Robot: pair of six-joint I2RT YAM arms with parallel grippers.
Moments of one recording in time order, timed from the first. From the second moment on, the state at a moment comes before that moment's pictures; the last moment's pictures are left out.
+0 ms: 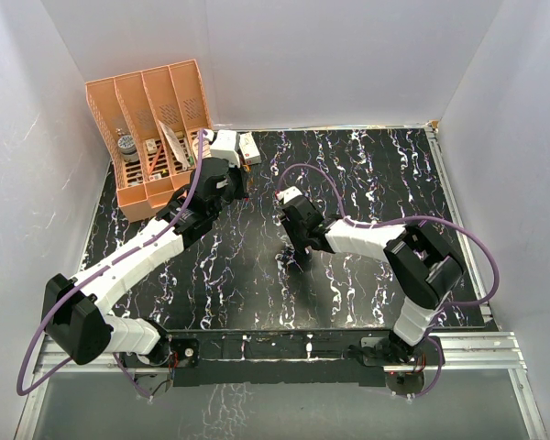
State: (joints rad) left arm -0.65 1.32 1.09 -0.08 -0.30 -0.26; right arm 0.73 1.72 0.98 -0.16 0.23 0.13
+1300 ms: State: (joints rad) left arm -0.64 1.32 1.08 -0.06 -0.28 -0.27; right arm 0.64 1.30 0.87 0.04 0.14 0.15
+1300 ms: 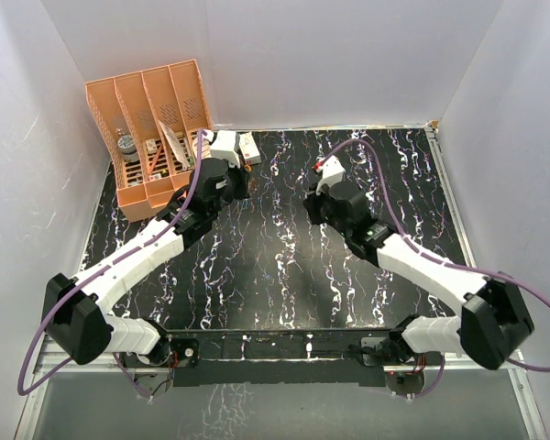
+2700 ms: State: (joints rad) left arm -0.64 1.31 0.93 0.21 -0.13 -0.38; right arm 0.56 1.37 0.76 0.63 -0.42 0.52
